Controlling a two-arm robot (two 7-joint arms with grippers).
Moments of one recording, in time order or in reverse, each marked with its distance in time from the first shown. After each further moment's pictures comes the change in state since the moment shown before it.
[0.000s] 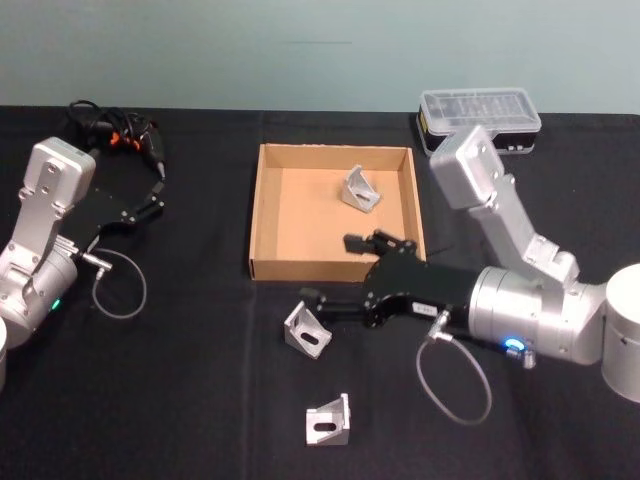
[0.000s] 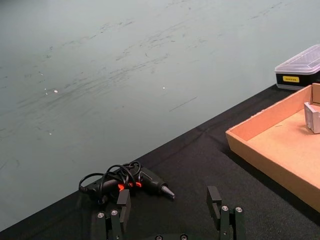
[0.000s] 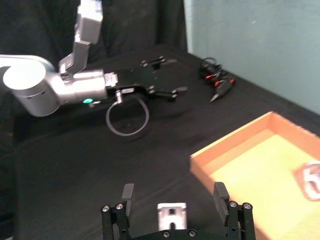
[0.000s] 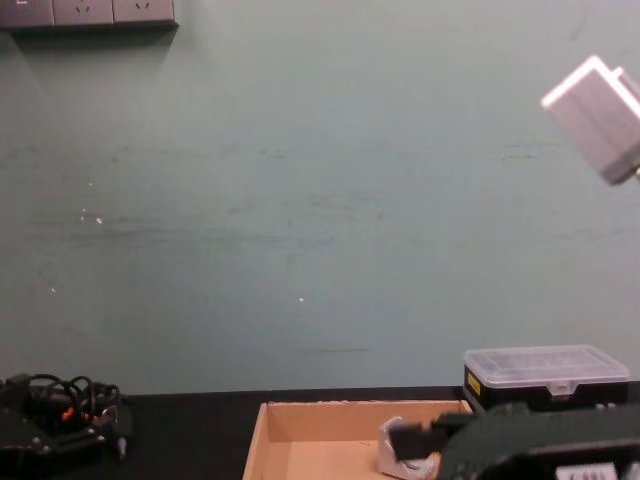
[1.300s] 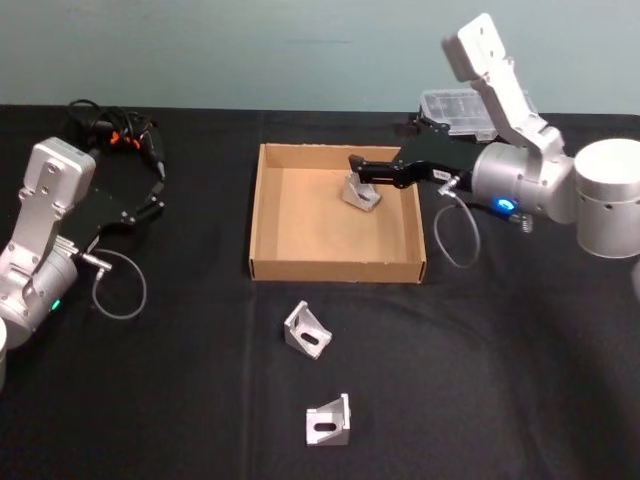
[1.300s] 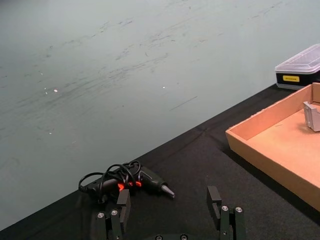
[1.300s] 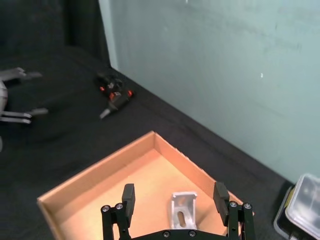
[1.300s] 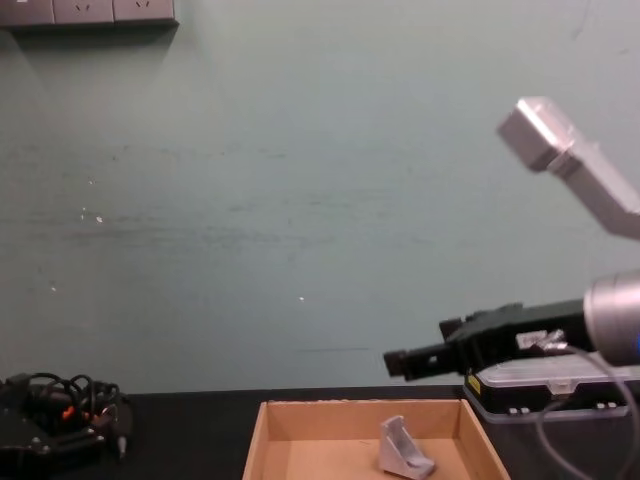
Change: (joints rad) left arm 0.000 0.000 0.000 0.000 0.000 0.000 0.000; right arm 0.356 -0.201 0.023 0.531 -0.158 -0.090 0.024
